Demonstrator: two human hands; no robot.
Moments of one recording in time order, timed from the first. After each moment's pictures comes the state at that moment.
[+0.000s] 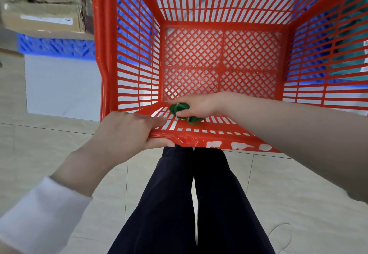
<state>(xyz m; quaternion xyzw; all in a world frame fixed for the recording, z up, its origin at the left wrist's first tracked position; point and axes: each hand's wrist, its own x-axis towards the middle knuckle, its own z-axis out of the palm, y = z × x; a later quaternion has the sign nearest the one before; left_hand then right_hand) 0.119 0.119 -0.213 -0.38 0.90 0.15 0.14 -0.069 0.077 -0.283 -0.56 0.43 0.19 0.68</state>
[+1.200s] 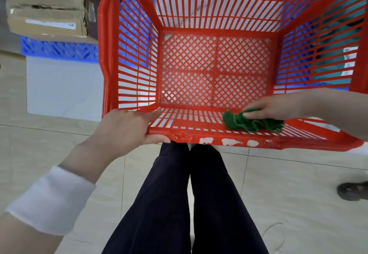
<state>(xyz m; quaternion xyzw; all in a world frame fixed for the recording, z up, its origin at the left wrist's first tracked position) 0.122 0.119 -0.215 -0.40 0.90 0.13 0.14 -0.208 0.094 -0.225 -0.54 0.48 0.27 0.64</state>
